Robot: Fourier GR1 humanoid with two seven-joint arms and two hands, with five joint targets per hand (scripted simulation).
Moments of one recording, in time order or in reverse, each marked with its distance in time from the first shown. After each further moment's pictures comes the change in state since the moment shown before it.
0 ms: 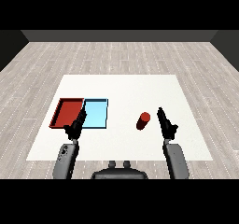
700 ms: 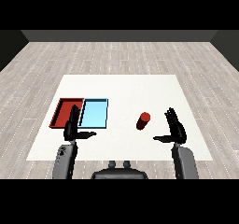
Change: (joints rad) left arm 0.017 -0.036 0.062 -0.050 -0.017 0.042 -0.276; right arm 0.059 -0.053 -0.126 -0.023 -0.193 0.219 -0.195
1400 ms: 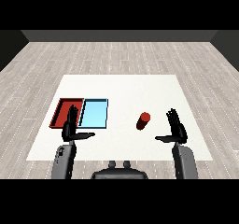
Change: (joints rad) left arm 0.006 0.004 0.025 0.004 0.021 -0.034 -0.070; right arm -0.026 0.006 -0.059 0.103 0.006 0.066 -0.101
